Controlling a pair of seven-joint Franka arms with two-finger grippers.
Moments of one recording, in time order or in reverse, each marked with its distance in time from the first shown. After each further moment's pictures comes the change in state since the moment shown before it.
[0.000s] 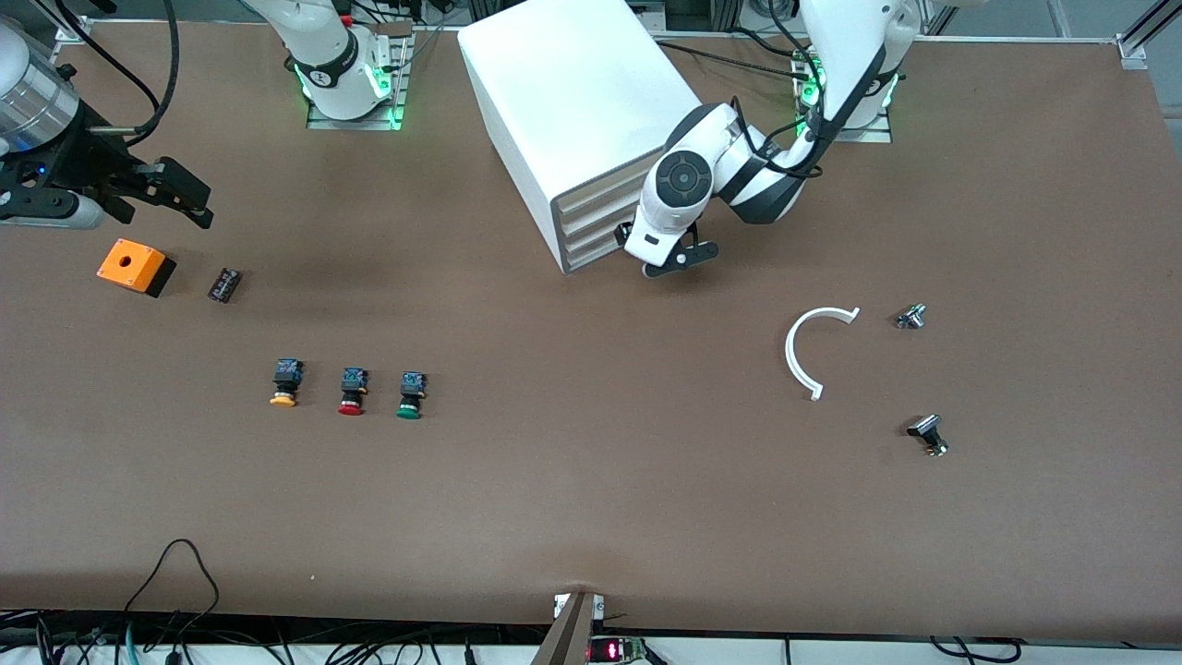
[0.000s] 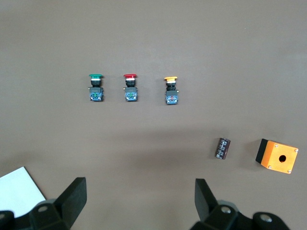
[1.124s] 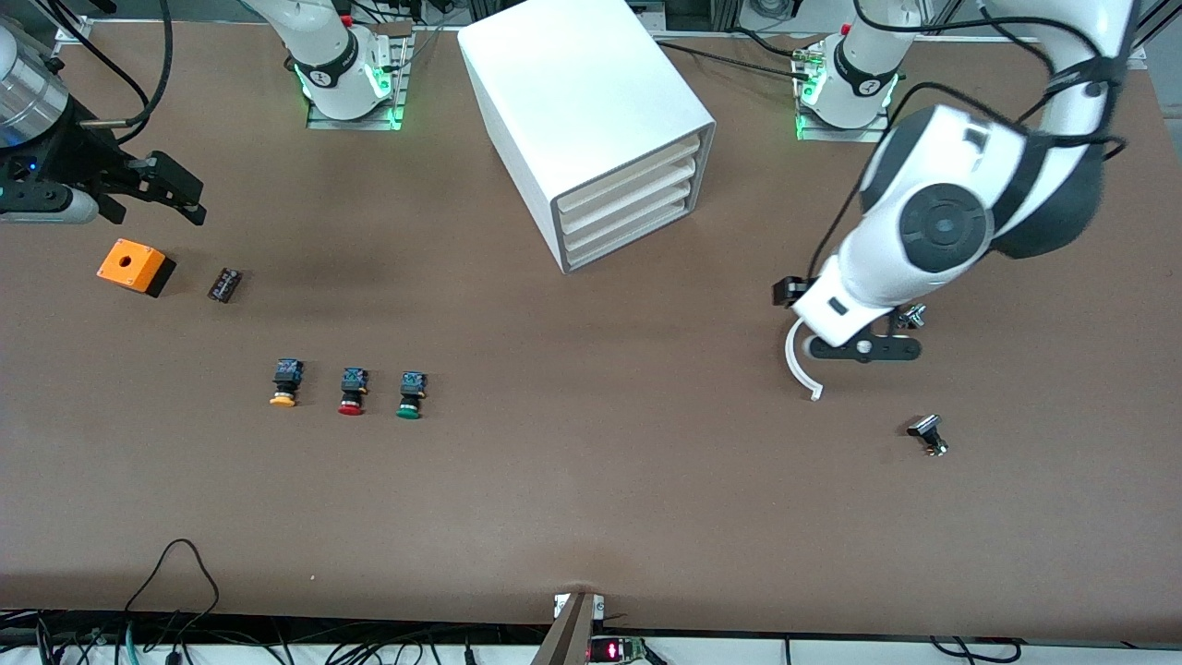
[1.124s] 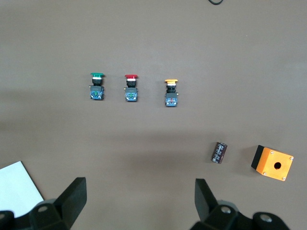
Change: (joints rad) left arm 0.378 -0.075 0.011 0.502 0.221 -0.612 0.692; right arm 0.007 -0.006 -0.012 0.006 0.000 -0.002 -0.050
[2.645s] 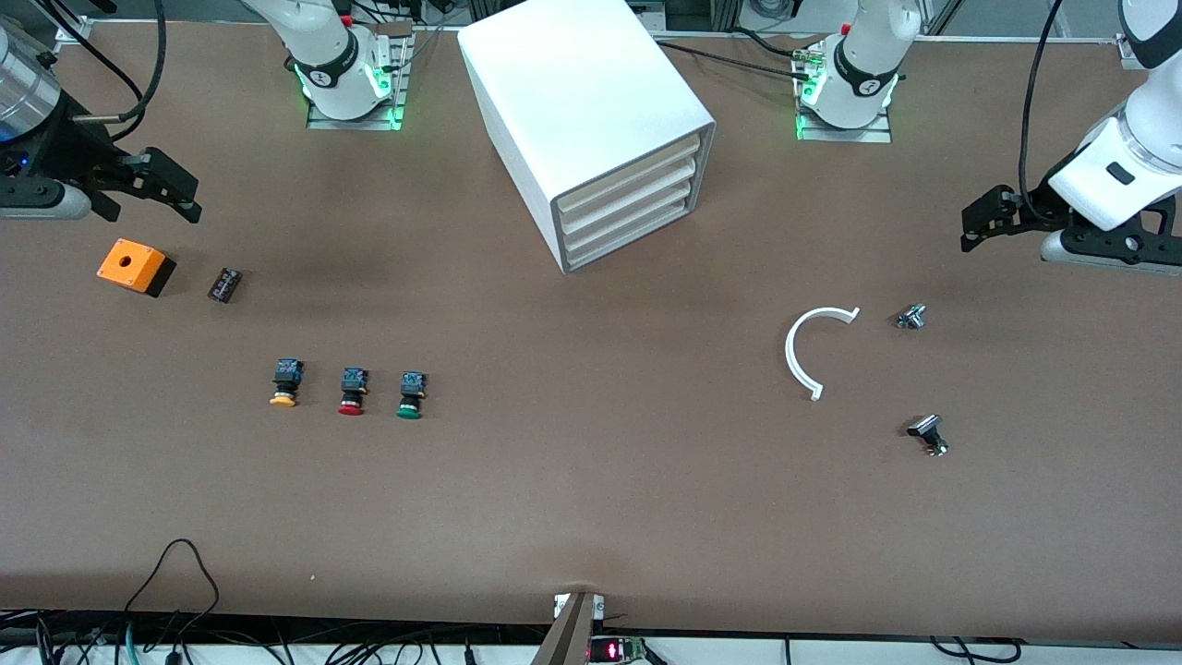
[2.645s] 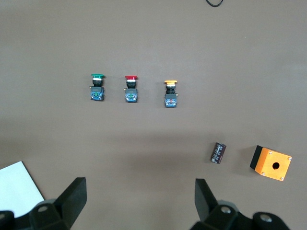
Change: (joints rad) left arm -0.003 -0.398 0.329 -0.226 -0.144 0.076 0.408; right arm 0.001 -0.001 -0.003 0.011 0.000 -0.010 -0.002
